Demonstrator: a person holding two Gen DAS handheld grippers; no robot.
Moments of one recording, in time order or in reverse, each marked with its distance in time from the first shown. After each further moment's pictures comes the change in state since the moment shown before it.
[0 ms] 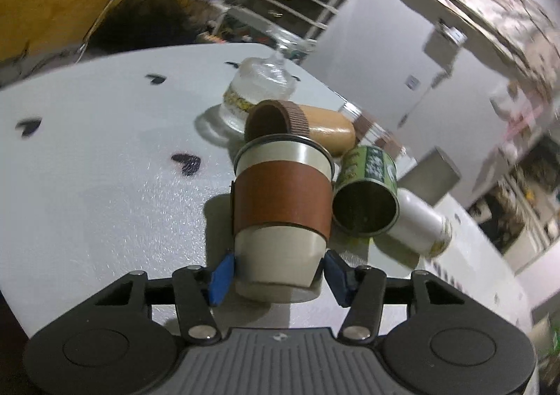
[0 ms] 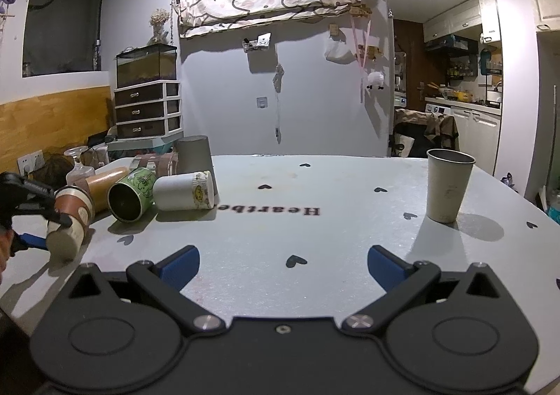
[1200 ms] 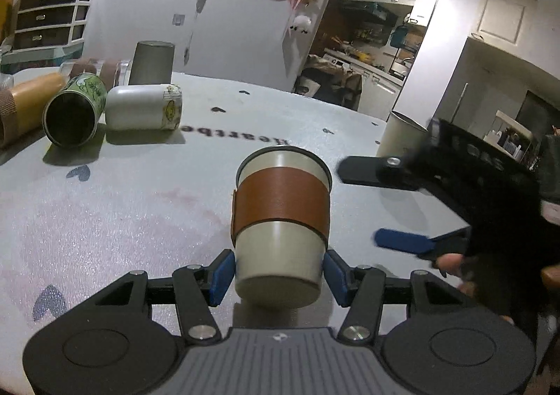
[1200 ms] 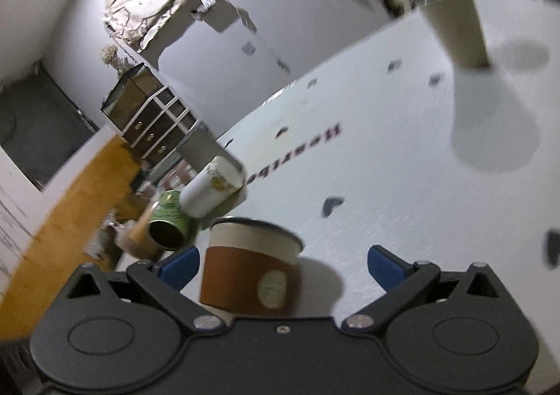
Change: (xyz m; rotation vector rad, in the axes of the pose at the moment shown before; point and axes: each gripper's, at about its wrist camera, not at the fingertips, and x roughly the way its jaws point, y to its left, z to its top) left arm -0.025 -0.129 -0.149 0.583 0.112 -0.460; right arm 0.067 -0.070 -0.007 0.591 0.281 0.287
